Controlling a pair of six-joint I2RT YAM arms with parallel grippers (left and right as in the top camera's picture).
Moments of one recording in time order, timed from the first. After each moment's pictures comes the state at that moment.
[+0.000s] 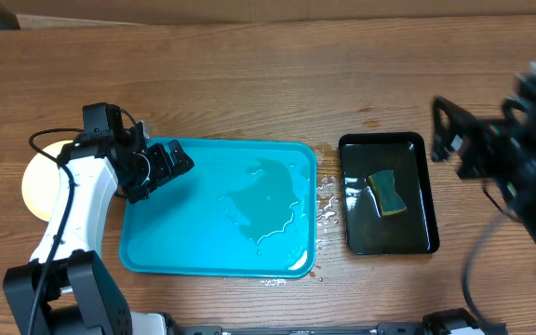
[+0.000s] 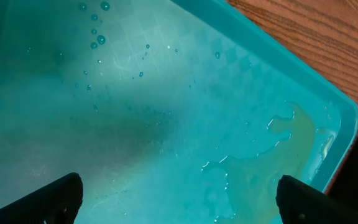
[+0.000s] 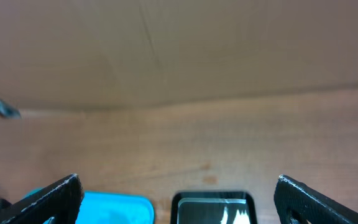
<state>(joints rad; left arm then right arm) 0.19 1.59 1.09 -0.84 0.36 -0.28 0.18 0.95 1.55 -0.95 0.02 0.23</state>
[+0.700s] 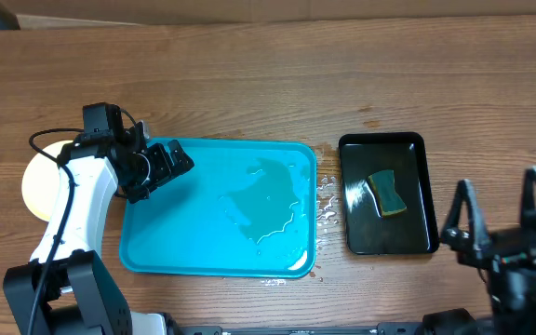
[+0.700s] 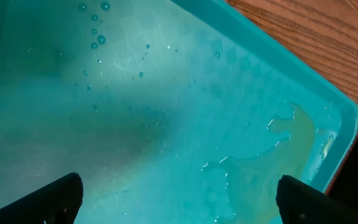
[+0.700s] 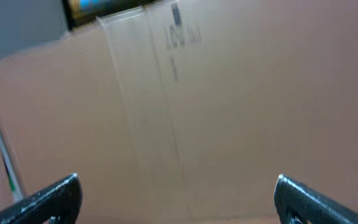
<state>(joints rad) 0.19 1.59 1.09 -0.84 0.36 -0.28 0.18 0.17 0.61 -0.08 0.01 0.22</state>
